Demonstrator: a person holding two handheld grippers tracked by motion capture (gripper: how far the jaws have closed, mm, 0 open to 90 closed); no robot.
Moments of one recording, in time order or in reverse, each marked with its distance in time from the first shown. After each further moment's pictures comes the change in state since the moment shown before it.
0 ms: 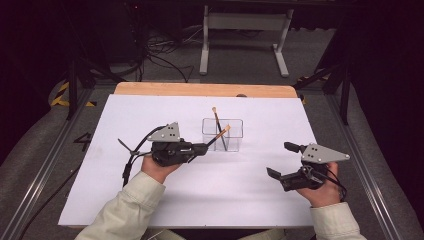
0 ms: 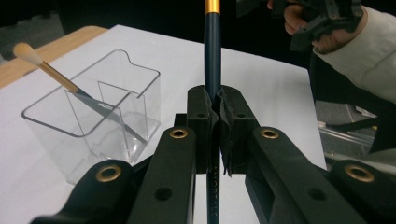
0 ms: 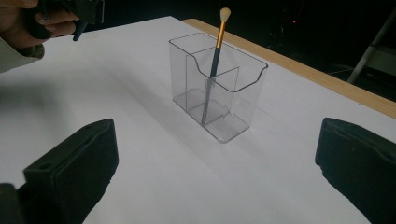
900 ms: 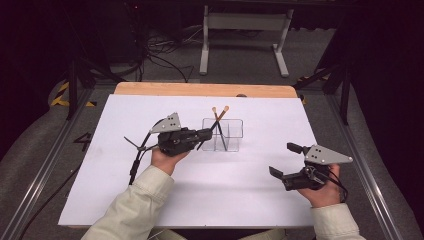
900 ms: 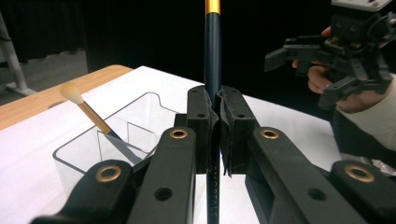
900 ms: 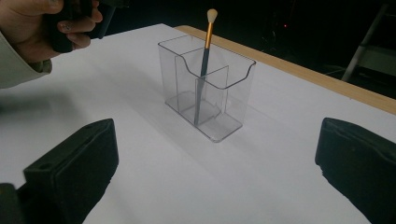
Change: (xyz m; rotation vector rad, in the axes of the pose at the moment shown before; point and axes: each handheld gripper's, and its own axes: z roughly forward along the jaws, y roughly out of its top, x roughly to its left) left arm 0.024 -0.001 0.022 -0.174 0.053 -0.051; right arm -0.006 -0.011 -0.002 -0.032 -0.020 0.045
